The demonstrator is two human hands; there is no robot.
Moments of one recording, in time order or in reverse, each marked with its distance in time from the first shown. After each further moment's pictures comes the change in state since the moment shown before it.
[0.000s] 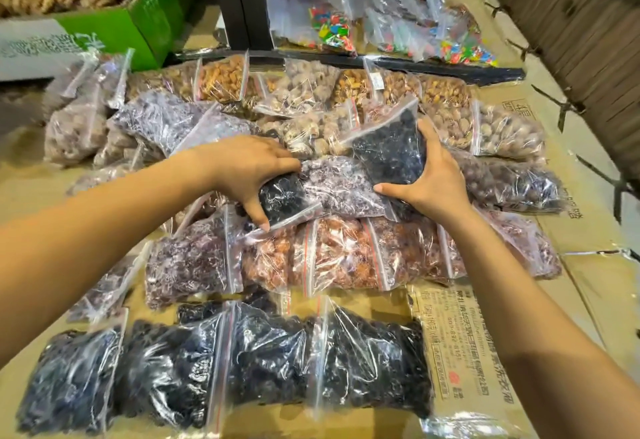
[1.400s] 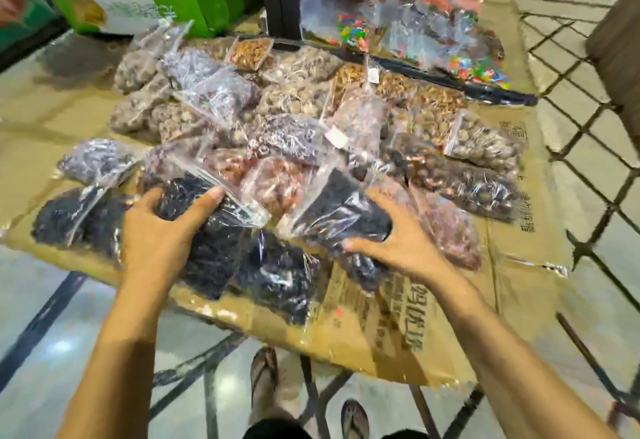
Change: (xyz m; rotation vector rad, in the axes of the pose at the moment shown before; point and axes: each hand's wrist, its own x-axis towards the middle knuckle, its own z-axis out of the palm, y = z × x) left_hand -0.069 0.325 -0.045 -1.372 1.228 -1.448; right_hand -0.135 0.097 -0.083 0.433 -0.562 -0.371
